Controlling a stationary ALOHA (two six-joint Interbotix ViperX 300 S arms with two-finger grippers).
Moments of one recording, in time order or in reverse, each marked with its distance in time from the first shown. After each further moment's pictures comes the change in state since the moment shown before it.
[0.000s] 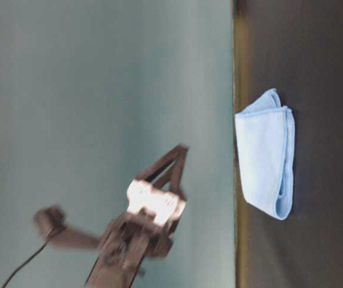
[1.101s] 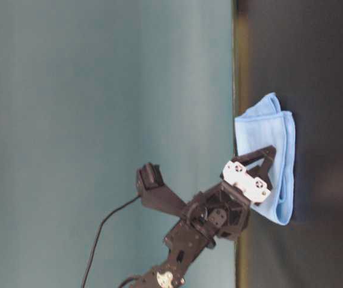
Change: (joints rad) left arm 0.086 0.285 -0.115 0.000 0.198 0.031; right arm 0.002 0.002 0.018 0.002 0.000 0.000
